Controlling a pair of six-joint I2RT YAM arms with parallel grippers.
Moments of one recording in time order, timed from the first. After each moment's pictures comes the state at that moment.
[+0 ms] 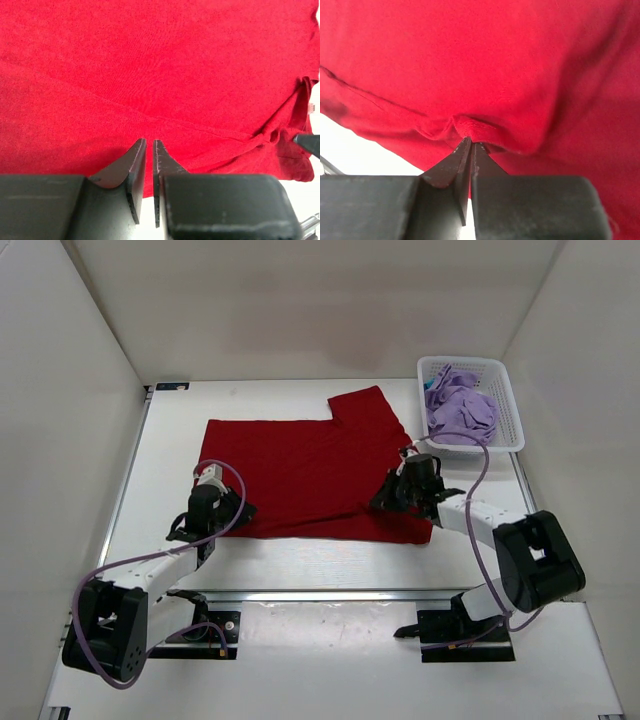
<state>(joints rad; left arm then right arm) -0.24 1.09 0.31 0.19 0.11 -0.67 0.37 1.42 0.60 0.07 -0.29 0.62</state>
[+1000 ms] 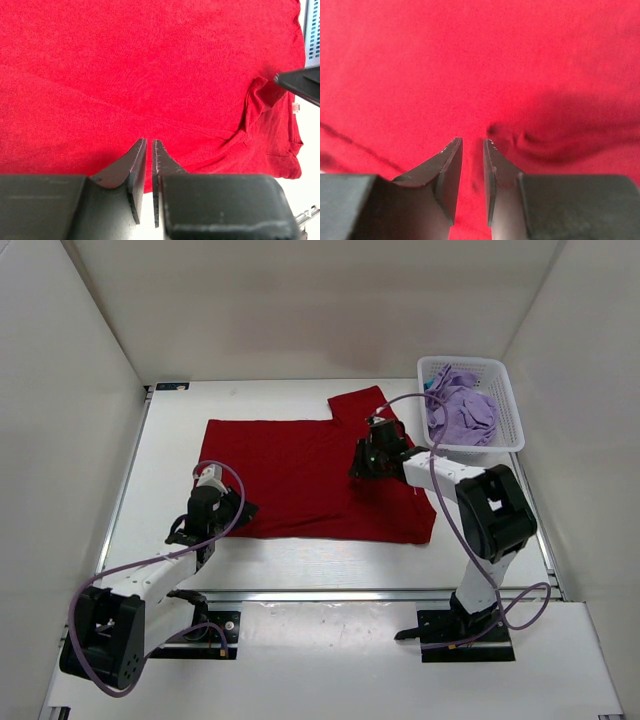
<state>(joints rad) -0.25 1.04 0.30 0.20 0.12 -0.70 0.45 1.78 1.09 -0.11 -0.17 0.49</state>
